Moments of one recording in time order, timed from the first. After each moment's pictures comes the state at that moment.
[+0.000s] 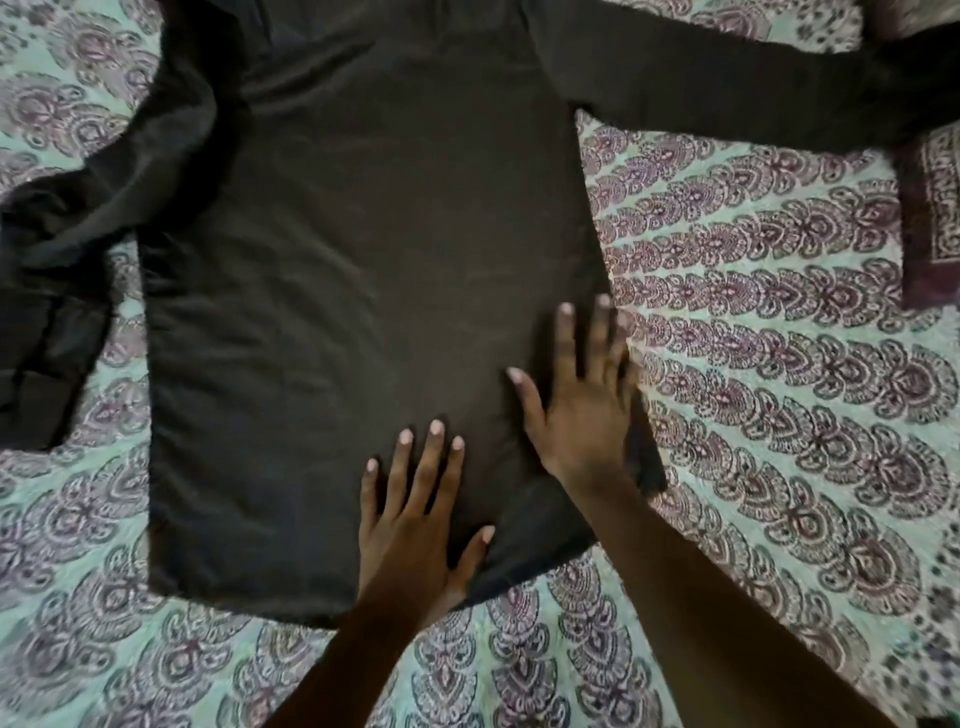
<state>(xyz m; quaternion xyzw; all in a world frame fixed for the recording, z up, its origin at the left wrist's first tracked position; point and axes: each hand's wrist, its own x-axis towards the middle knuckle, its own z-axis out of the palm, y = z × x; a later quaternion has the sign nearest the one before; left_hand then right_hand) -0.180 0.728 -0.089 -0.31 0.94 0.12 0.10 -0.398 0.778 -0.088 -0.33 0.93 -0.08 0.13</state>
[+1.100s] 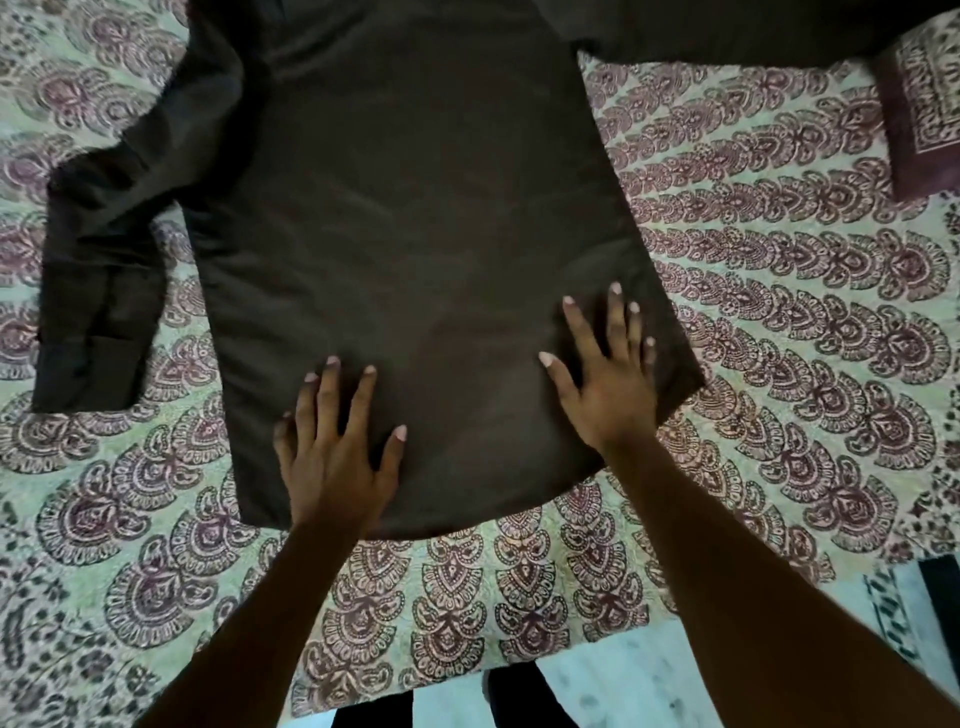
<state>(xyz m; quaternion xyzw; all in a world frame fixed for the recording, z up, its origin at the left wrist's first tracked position) -0.078 0.636 -0.087 -0.40 0.91 0.09 0.04 -0.325 0.815 -0.095 -0.30 0.94 -0.09 0.10</state>
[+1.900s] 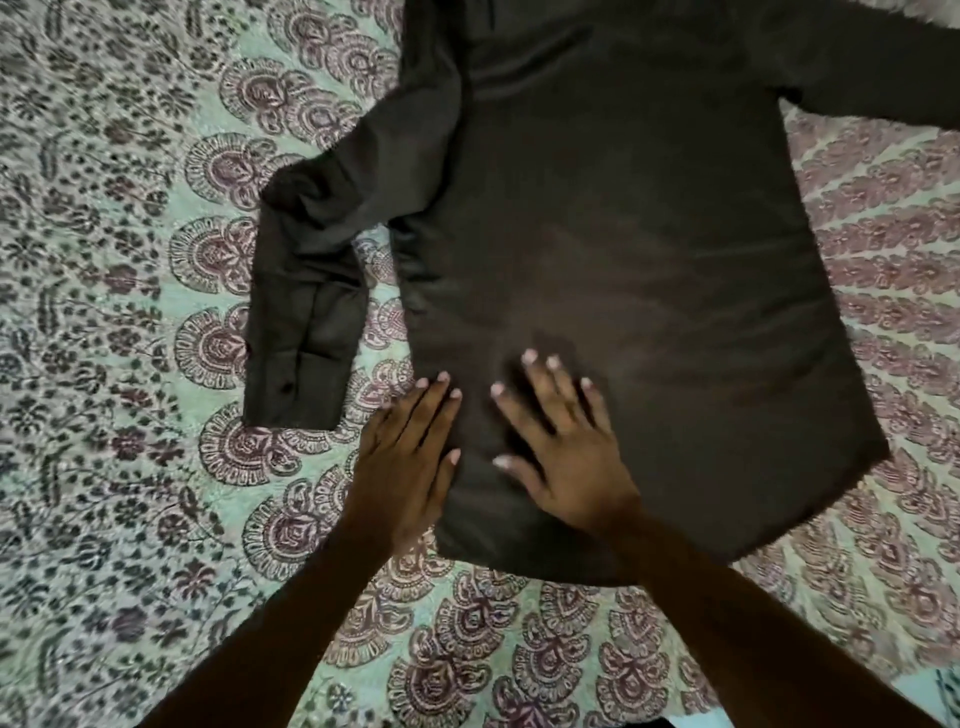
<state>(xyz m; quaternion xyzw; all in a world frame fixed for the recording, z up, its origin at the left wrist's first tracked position) 0.011 0.484 -0.092 -0.22 0.96 0.16 0.02 -0.172 0.640 -0.083 -0.57 0.81 -0.01 0.12</state>
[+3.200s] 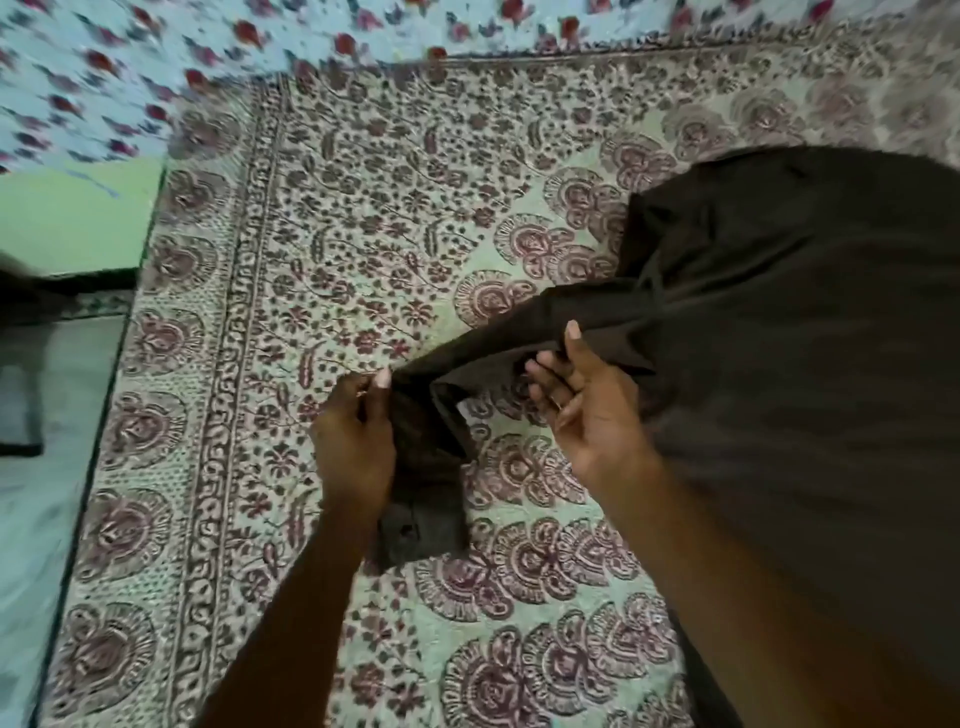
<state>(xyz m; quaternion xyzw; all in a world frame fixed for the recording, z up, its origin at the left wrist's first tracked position) 0.017 0.121 -0.043 -0.57 0.70 0.34 -0.26 -0.161 0.235 -0.027 0.15 0.50 -0.73 0.44</state>
